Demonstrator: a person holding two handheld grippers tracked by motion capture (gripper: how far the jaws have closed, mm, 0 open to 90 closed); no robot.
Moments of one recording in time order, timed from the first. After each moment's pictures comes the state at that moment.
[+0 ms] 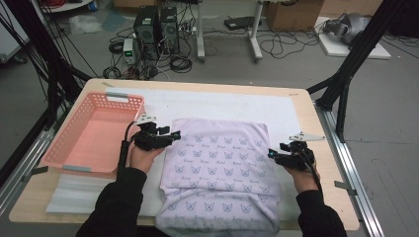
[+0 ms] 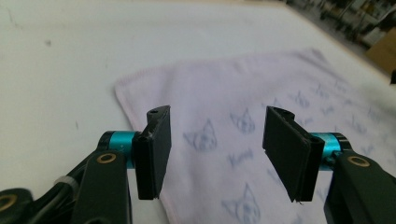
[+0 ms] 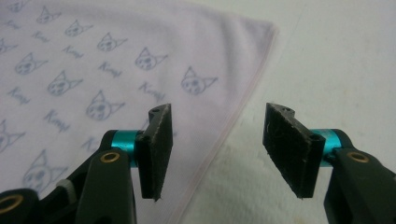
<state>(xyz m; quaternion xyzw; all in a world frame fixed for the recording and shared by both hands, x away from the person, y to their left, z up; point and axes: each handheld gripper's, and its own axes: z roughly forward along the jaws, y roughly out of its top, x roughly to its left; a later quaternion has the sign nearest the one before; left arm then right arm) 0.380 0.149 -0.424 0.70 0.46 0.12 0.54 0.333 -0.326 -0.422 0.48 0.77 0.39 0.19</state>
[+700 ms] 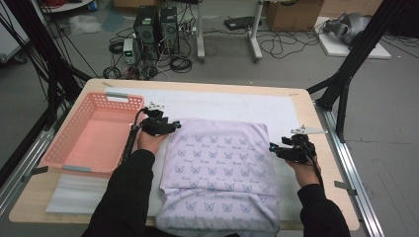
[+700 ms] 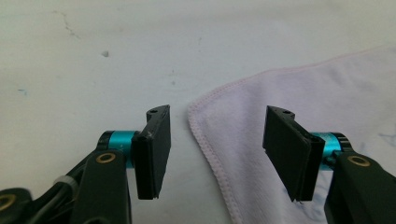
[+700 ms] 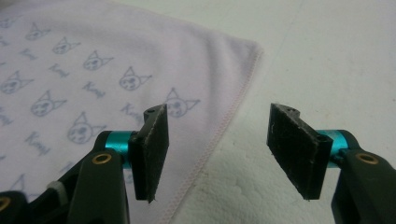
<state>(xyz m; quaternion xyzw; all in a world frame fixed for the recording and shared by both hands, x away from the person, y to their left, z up) 0.443 0.136 -0.443 0.73 0.49 0.18 0.43 0.351 -0.333 -0.418 0.48 0.76 0.39 0.19</state>
